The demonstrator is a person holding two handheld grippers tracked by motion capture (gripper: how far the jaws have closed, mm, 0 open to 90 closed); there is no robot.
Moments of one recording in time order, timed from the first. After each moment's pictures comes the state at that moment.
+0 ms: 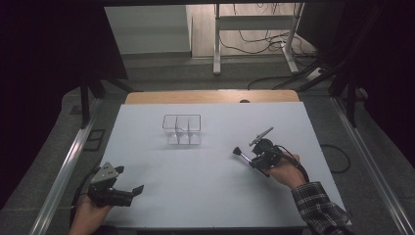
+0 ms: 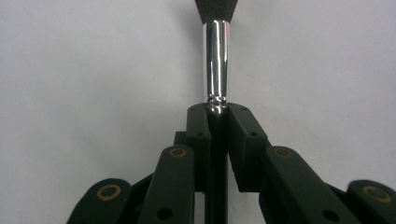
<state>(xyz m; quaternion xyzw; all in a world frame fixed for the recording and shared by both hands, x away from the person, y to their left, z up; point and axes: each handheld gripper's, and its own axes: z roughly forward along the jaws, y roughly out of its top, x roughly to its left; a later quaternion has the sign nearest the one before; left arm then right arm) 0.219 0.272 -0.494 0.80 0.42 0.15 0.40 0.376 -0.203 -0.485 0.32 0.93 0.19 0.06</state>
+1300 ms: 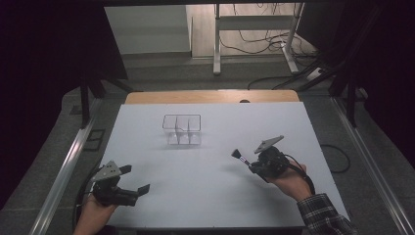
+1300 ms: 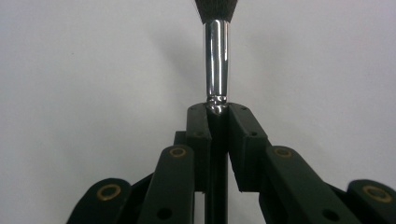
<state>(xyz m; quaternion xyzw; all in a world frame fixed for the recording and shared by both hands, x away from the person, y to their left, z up) 0.220 0.260 -0.487 0.79 0.41 0.13 0.44 0.337 -0.212 -0.468 0.29 0.92 0.26 0.08</state>
